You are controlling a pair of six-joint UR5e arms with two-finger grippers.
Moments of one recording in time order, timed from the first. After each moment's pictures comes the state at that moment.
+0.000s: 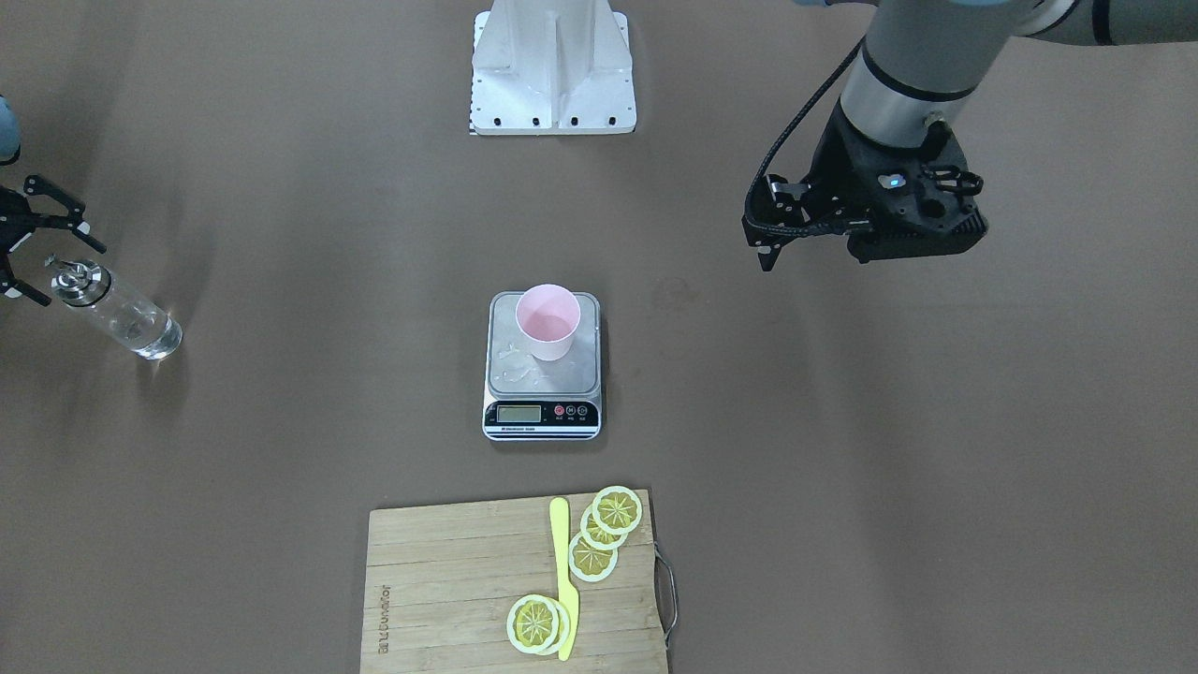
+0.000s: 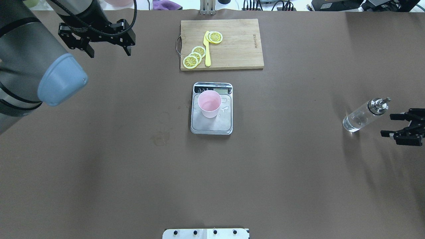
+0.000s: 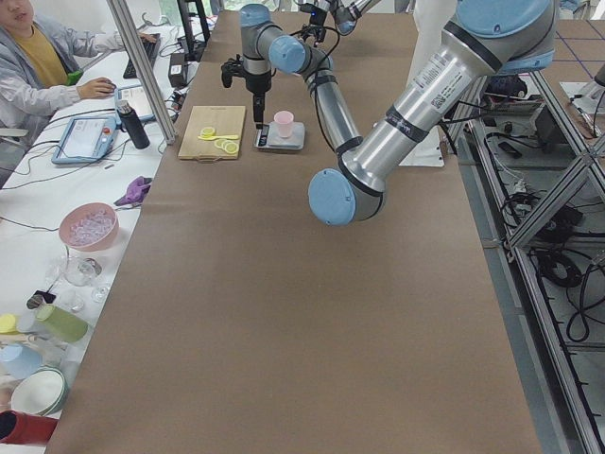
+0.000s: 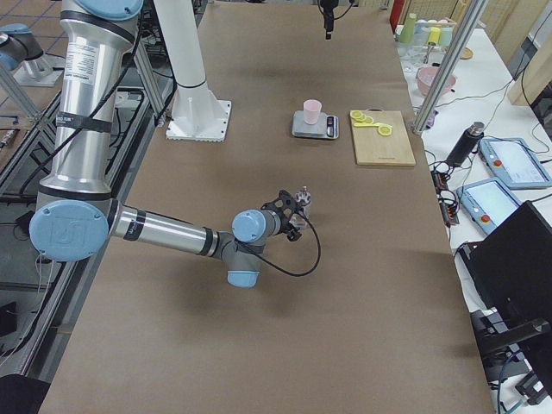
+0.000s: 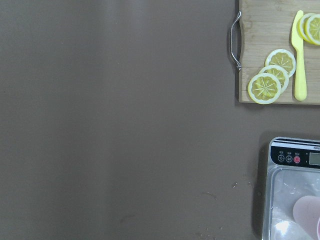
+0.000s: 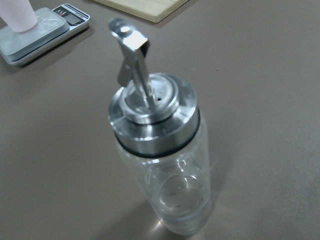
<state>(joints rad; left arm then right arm) -0.96 -2.31 -1.89 -1.12 -2.14 -0.89 1.01 -1.75 1.39 0.15 2.22 0.52</state>
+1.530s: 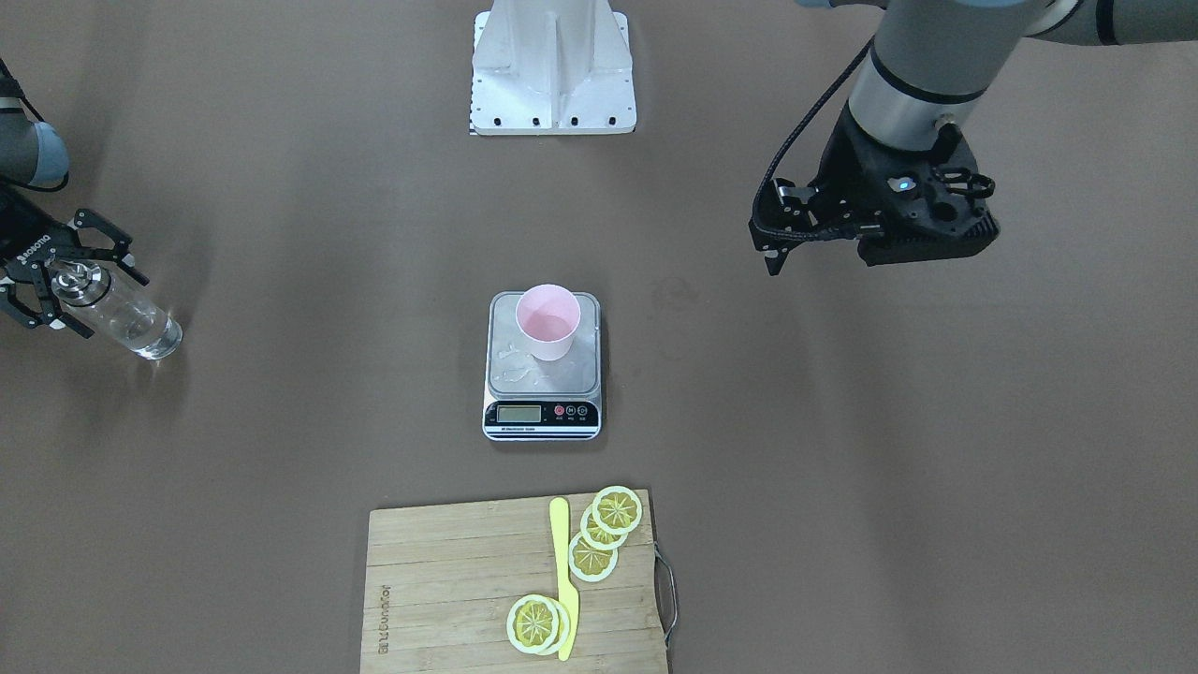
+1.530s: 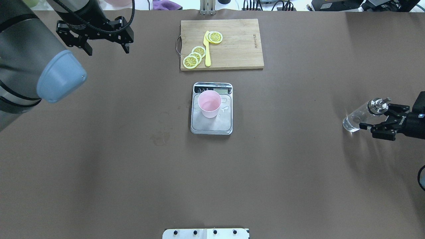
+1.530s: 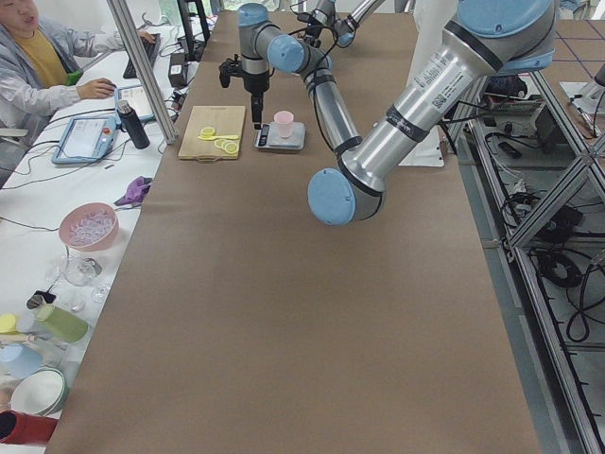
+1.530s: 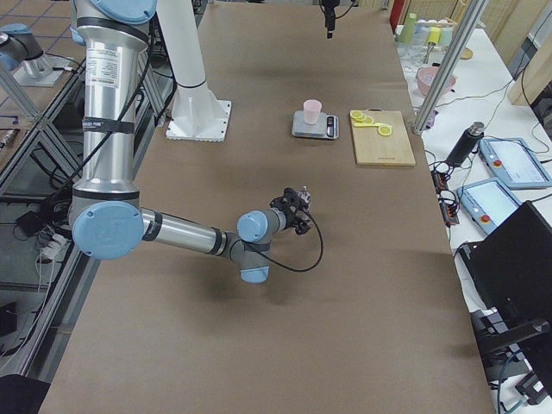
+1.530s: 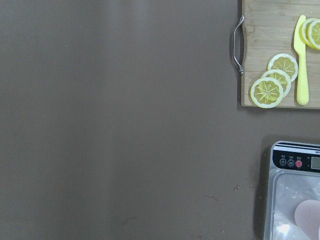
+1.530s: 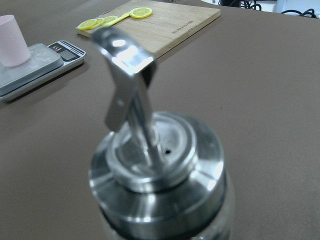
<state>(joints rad) -0.97 -2.31 -1.88 -1.11 -2.14 -0.89 0.89 -1.65 1.27 0.33 1.99 0.61</state>
